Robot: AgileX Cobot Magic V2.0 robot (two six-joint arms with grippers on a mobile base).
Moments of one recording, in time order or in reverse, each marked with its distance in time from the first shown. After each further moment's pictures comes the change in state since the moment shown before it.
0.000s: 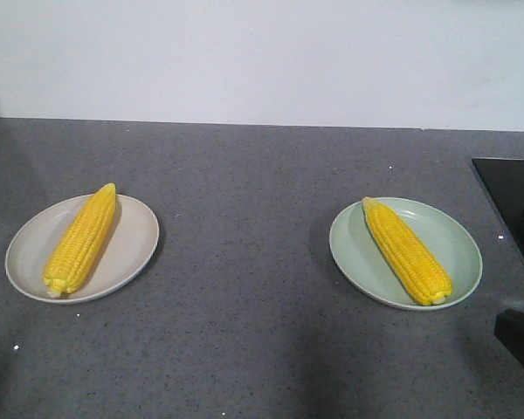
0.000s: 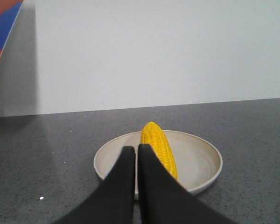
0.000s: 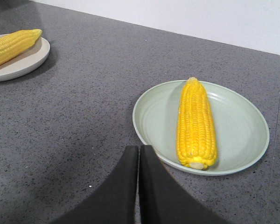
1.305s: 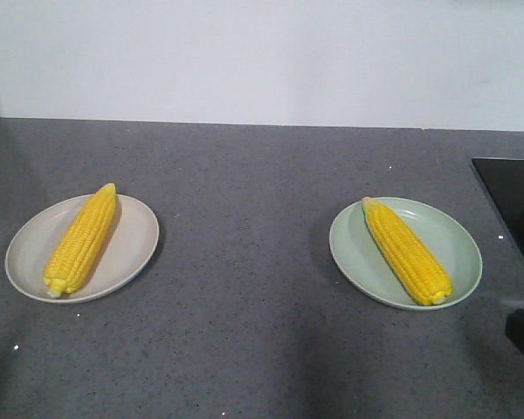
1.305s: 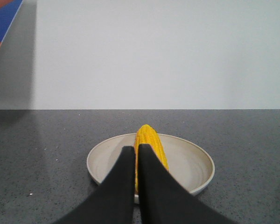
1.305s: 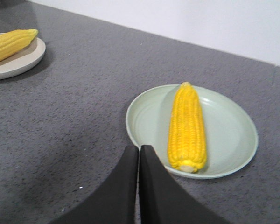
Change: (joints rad) left arm 0.000 0.000 0.000 0.198 -0.002 -0.280; right arm 0.000 -0.043 0.012 -0.046 -0.014 0.000
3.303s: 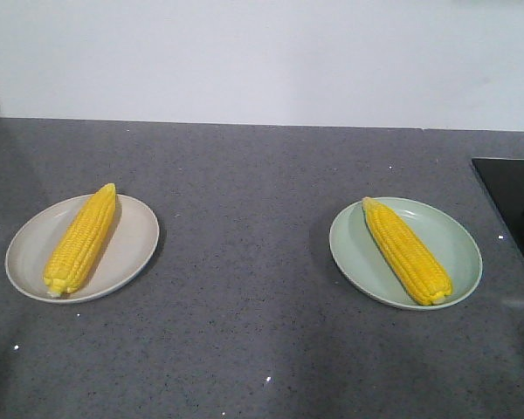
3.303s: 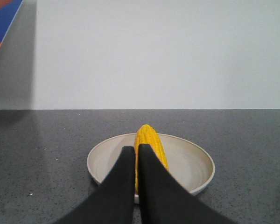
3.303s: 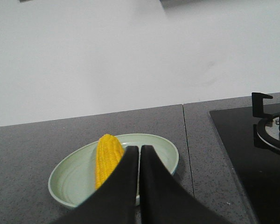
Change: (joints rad) left arm 0.000 0.000 0.000 0.002 0.000 -0.001; right arm -0.162 -0.368 0.420 -0.432 -0.467 0.676
